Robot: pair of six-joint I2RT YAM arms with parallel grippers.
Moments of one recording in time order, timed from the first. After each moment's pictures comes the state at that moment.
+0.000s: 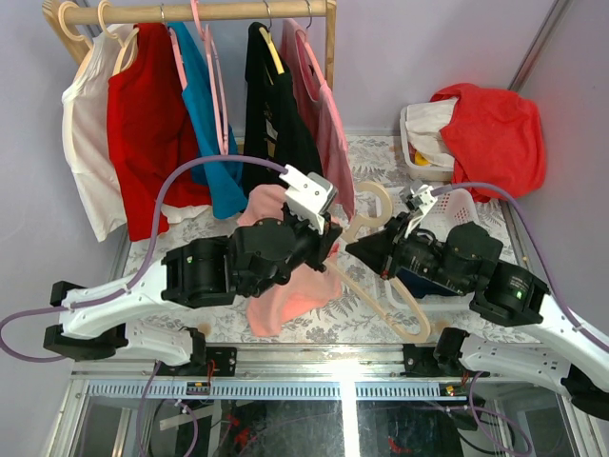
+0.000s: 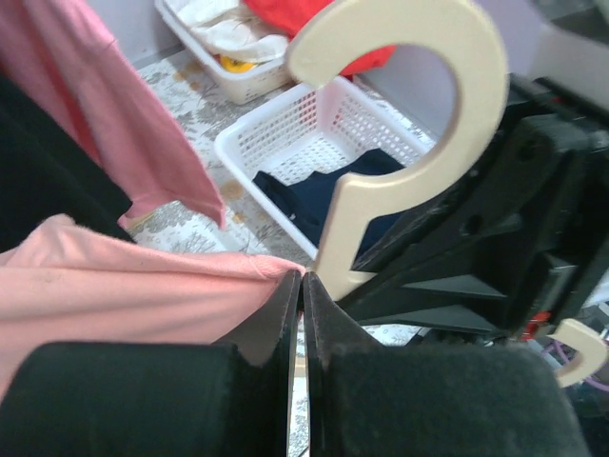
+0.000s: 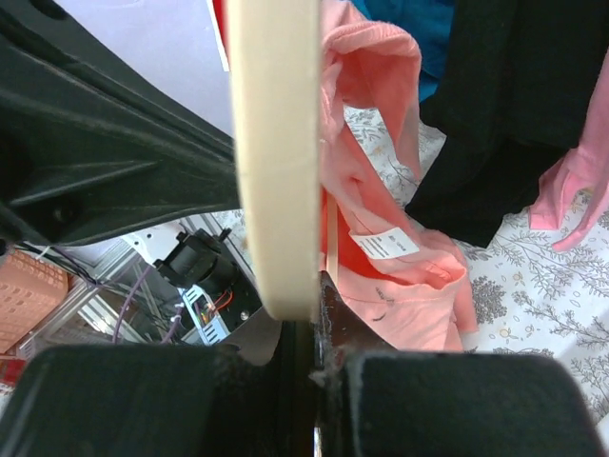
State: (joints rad) left arm -1.38 1.26 1.61 -0.64 -0.58 -0.32; right arm 1.05 0.79 1.11 -0.47 0.05 0.43
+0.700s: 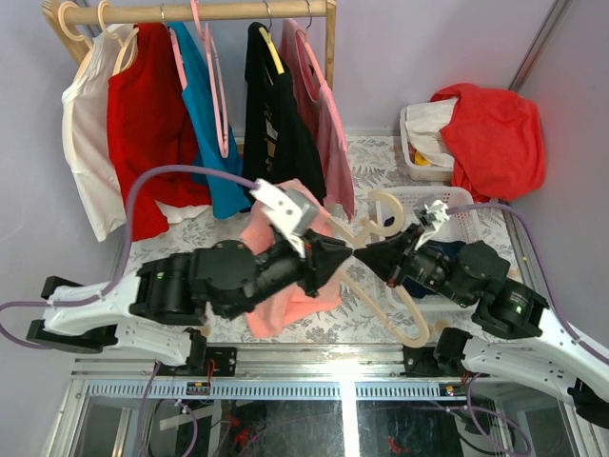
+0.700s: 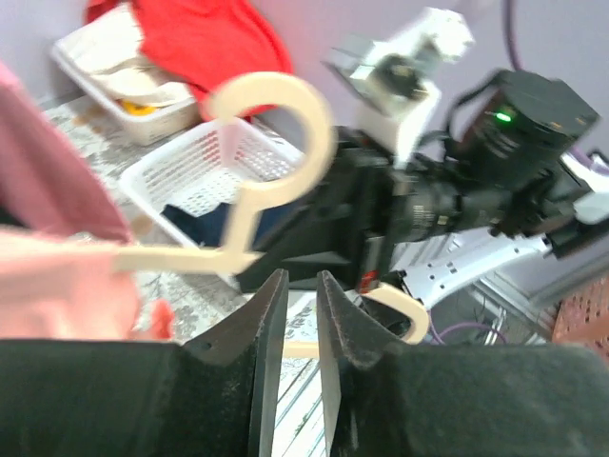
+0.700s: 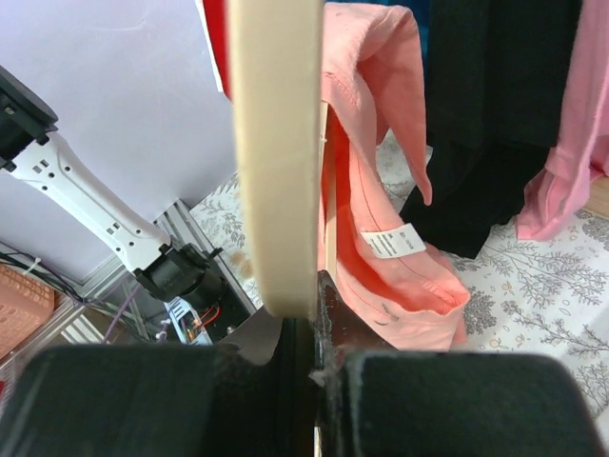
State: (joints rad) left arm -1.55 1.22 1.65 -0.53 -0.56 -0.34; right arm 1.05 0.65 0.92 -0.32 0.07 0.42
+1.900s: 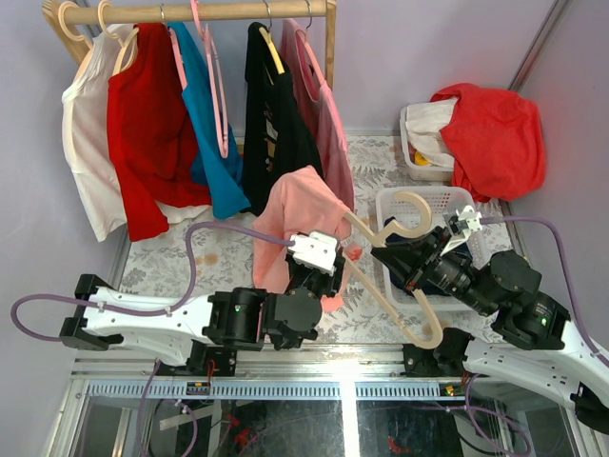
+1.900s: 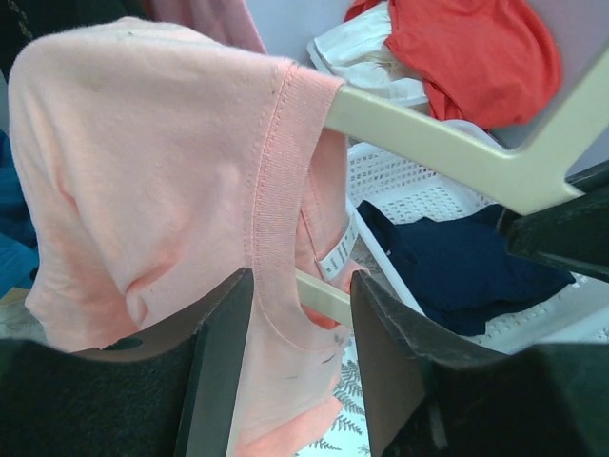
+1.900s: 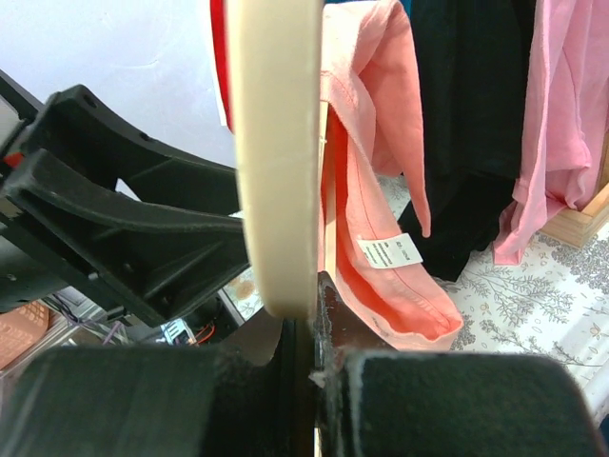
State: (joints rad) left arm -1.61 1.24 1.23 -0.20 -1.22 -0.24; right arm 1.05 0.52 0.92 -0.36 0.11 0.37
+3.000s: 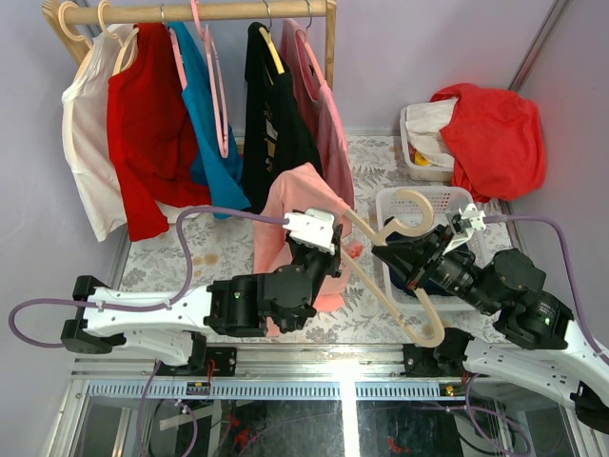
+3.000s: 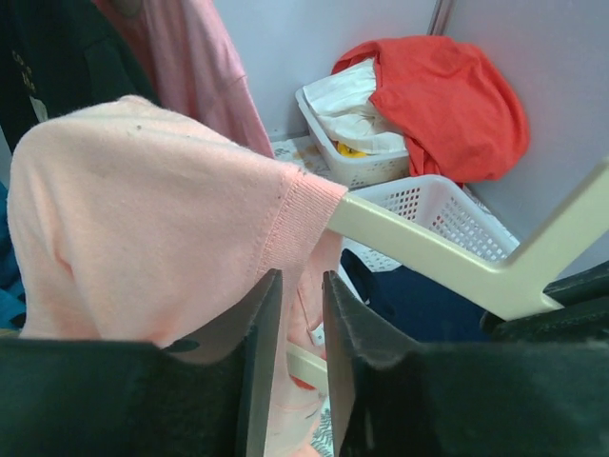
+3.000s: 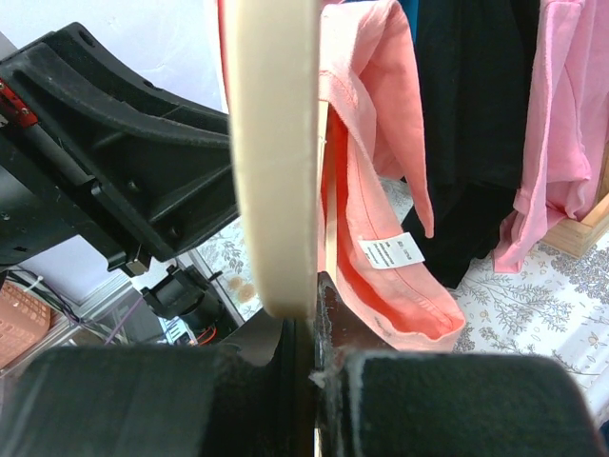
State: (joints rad) left arm -1.53 1.26 1.27 -0.03 -1.15 -0.10; right arm 1.05 0.54 0.95 -0.37 0.10 0.36
